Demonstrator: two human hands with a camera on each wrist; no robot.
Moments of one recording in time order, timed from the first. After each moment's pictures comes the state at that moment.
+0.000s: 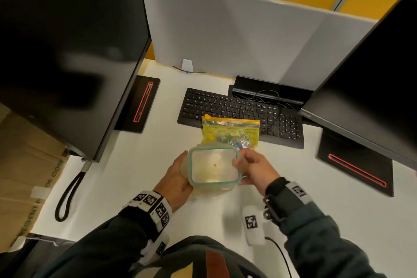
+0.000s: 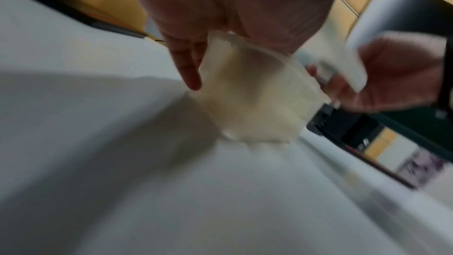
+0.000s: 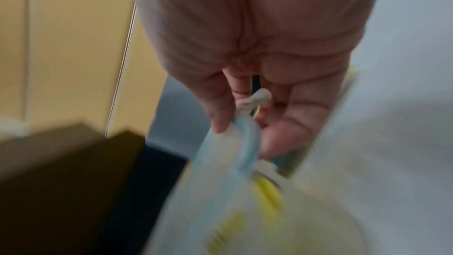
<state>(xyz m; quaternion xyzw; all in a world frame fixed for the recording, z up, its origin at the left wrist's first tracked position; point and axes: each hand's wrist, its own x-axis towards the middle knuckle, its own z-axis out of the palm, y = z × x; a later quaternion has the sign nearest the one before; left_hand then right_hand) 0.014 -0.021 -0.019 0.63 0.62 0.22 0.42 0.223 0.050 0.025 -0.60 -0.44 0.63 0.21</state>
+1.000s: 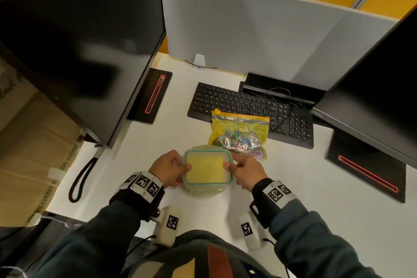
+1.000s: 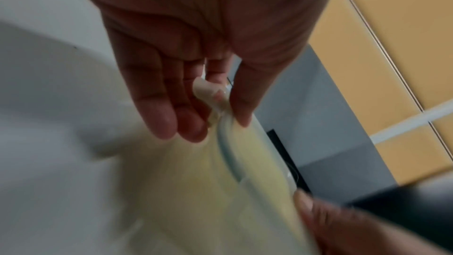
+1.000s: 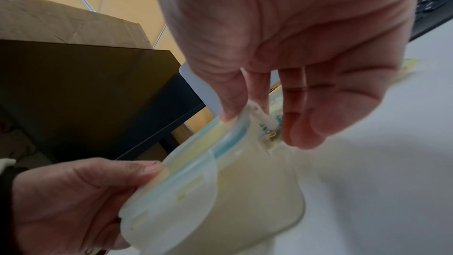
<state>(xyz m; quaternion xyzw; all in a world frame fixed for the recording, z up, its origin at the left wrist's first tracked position) -0.013 -0.015 -0.007 0.35 0.71 0.28 0.54 0.199 0.039 -0.005 -0.64 -0.60 0.48 0.07</state>
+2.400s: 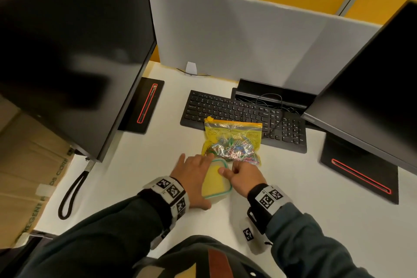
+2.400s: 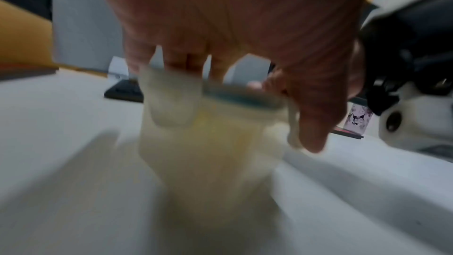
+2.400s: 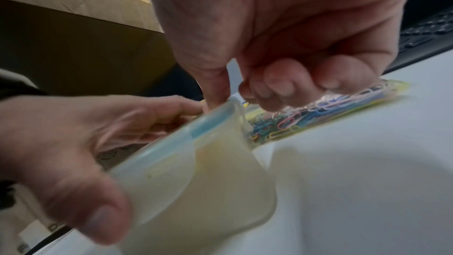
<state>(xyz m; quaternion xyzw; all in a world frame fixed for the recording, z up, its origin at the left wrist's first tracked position) 0.043 0.008 0.008 0.76 0.60 -0.10 0.22 0.205 0.046 0.004 -0.66 -0.66 0.37 0.00</state>
